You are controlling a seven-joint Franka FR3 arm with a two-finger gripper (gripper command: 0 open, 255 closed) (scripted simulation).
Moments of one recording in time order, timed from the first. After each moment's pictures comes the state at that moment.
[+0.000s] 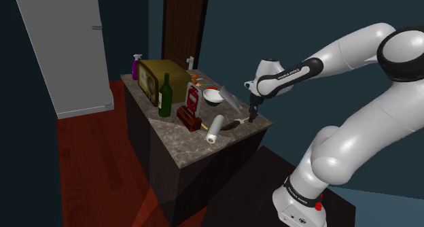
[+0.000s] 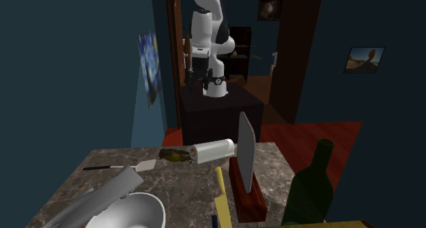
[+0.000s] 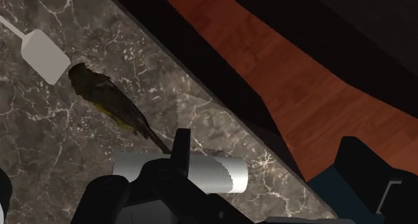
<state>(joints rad) 0.09 -0.28 -0.55 -2.65 -0.33 2.41 -0.72</state>
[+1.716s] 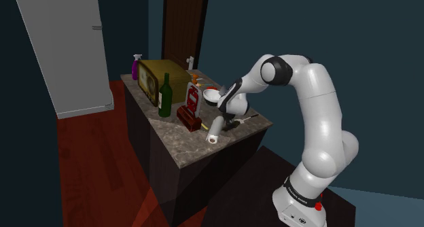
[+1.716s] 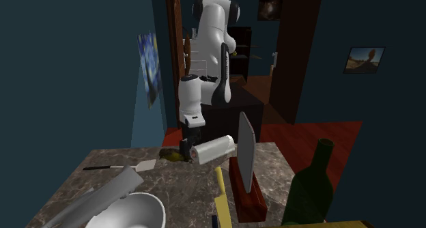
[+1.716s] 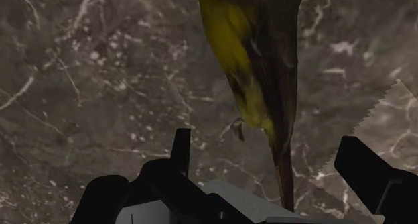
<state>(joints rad) -0.23 0.75 -0.18 -2.02 0.46 2.87 -1.75</state>
